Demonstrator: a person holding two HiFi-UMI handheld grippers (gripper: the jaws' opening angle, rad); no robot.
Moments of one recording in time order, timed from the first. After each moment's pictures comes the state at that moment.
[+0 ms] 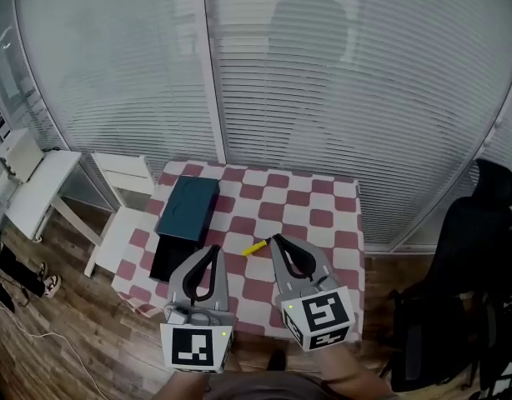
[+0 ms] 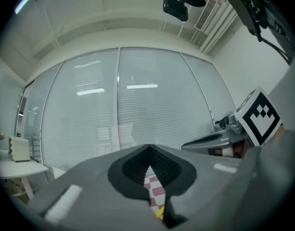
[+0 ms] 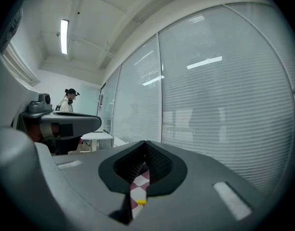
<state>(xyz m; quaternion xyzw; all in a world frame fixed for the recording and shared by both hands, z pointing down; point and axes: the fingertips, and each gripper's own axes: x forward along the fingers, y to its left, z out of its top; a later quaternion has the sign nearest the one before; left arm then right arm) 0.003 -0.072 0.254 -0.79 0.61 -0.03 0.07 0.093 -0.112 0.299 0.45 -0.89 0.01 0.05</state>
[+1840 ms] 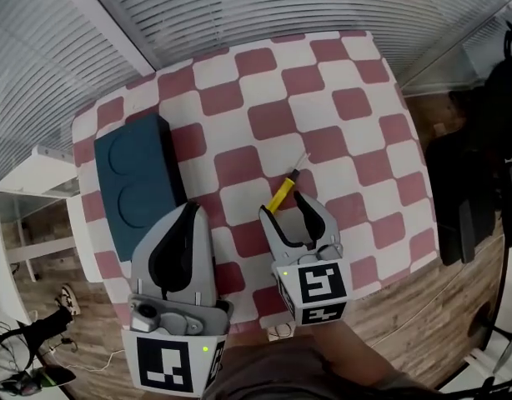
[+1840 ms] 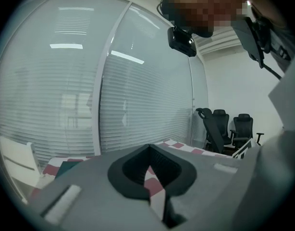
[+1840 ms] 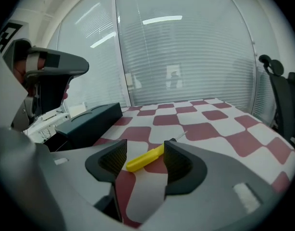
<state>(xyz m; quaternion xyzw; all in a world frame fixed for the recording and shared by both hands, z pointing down) -0.050 -0.236 0.392 -0.90 0.42 -0.10 -0.06 0.045 -0.194 0.551 0.63 -0.71 0.25 0.17</state>
